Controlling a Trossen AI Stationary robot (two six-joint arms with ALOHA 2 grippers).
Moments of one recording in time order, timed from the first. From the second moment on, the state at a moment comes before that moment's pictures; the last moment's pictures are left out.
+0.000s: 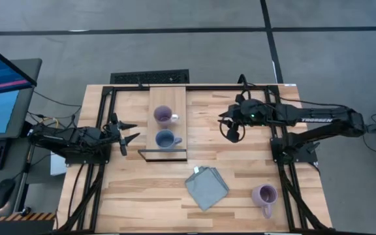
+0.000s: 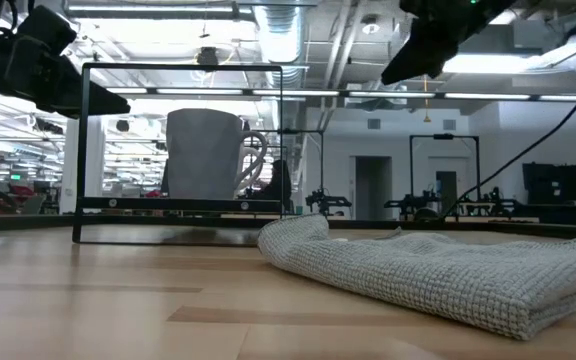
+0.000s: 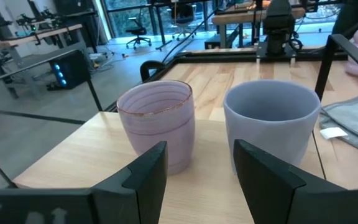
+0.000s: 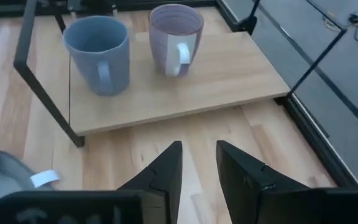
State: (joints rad) left arm -0.19 0.06 0.14 -0.27 -0.57 0.01; right arm -0.11 1.08 0.89 -0.42 0.15 -0.04
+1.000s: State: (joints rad) left arm -0.19 0.06 0.14 -0.27 -0.64 0.01; right arm 0.15 0.87 0.74 -0.61 0.08 0.41
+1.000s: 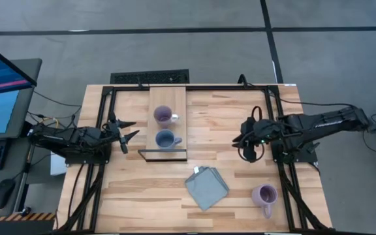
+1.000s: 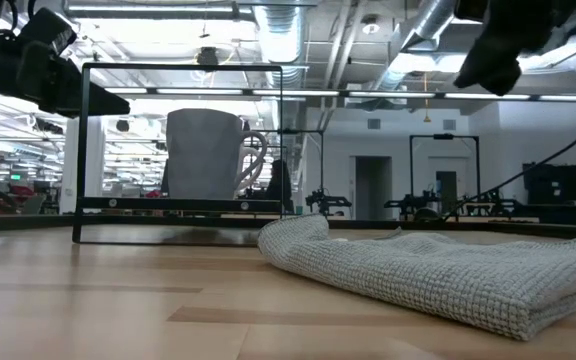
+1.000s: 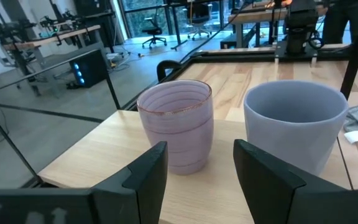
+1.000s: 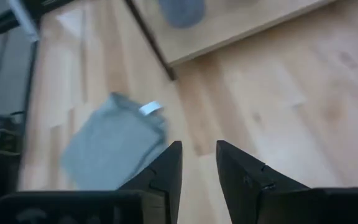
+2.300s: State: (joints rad) left arm -0.19 0.06 0.14 -0.27 -0.63 0.01; right arm 0.35 0.87 0.74 -0.72 -0.21 1.21
